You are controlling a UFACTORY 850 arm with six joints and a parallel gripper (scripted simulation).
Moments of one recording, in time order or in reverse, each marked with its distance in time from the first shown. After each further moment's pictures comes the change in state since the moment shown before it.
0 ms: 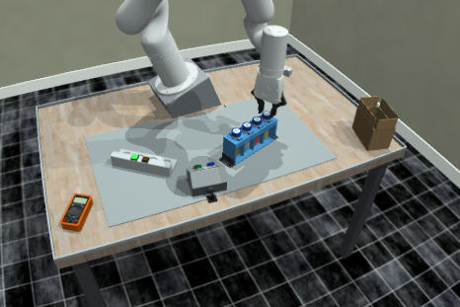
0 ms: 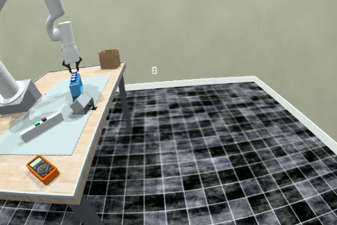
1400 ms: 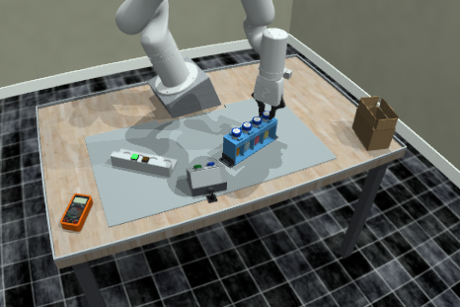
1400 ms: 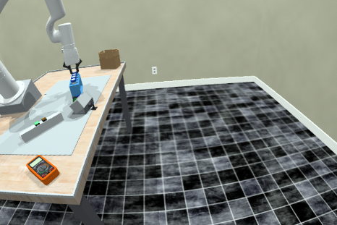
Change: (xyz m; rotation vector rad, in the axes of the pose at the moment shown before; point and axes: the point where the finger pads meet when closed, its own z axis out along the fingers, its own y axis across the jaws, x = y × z) arm 0.000 0.000 0.010 0.000 0.000 0.002
